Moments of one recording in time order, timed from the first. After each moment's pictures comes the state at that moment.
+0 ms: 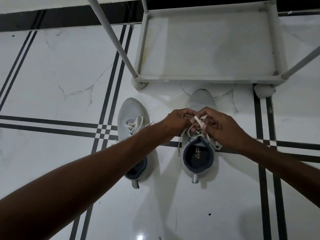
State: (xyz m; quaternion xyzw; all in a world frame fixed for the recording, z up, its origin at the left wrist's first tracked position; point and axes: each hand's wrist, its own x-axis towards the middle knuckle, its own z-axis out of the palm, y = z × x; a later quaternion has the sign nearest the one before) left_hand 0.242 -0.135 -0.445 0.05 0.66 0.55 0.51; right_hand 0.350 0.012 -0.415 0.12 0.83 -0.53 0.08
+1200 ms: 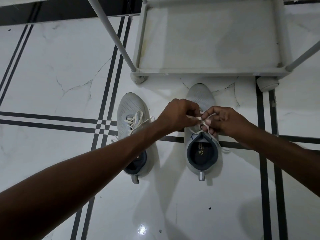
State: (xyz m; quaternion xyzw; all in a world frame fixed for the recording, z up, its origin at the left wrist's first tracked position) left_hand 0.234 -0.133 -0.428 0.39 0.83 0.29 0.26; right_hand 0.351 0.031 -0.431 0.22 0.68 -0.67 0.17
